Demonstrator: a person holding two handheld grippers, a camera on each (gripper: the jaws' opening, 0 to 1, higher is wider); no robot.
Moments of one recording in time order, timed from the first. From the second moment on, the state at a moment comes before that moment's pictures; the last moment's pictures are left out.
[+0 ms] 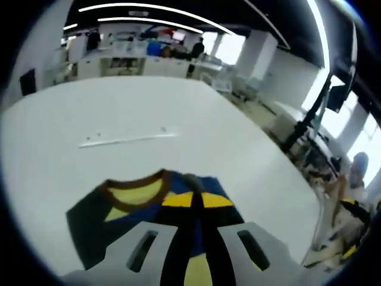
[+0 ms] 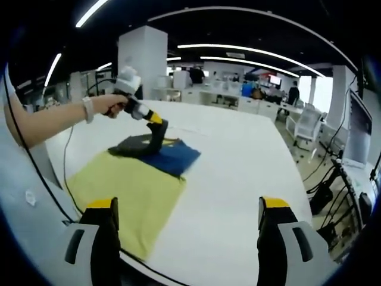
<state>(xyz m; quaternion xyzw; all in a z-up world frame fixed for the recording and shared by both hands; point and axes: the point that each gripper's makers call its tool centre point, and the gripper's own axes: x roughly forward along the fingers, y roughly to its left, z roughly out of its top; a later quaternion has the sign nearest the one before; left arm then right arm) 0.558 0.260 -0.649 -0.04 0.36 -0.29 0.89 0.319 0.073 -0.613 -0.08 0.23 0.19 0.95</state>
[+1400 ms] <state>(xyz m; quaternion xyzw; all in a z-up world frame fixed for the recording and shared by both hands) 0.554 0.203 -0.724 0.03 0.42 -0.33 0.85 0.322 0.052 -0.622 -0.06 0.24 0.15 0.96</state>
